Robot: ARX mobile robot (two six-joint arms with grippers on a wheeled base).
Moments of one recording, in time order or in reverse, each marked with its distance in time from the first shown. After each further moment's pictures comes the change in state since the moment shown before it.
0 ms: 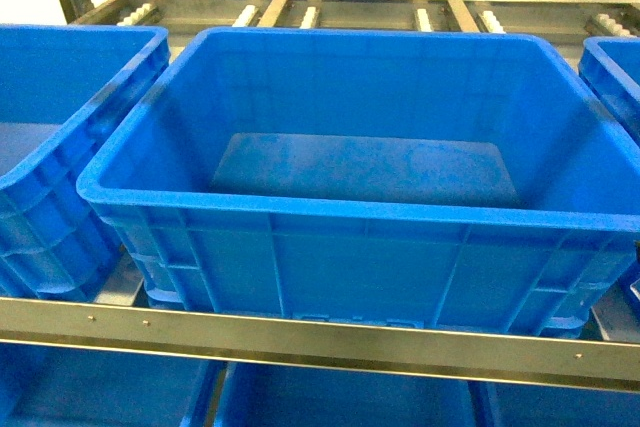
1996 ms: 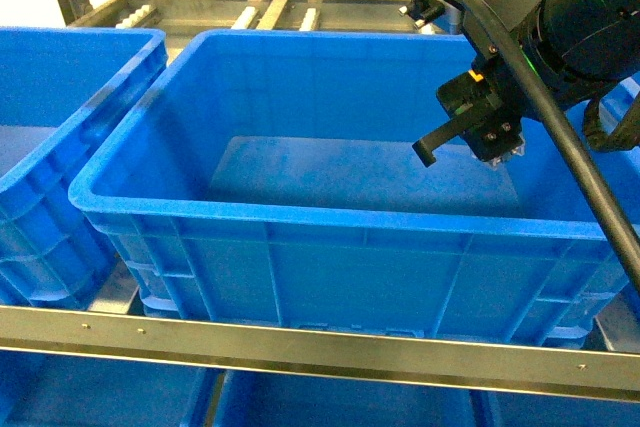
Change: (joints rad) left arm 0.000 0.003 0.000 -0.002 0.001 0.000; right arm 0.045 0.815 0.944 -0.443 0.189 -0.246
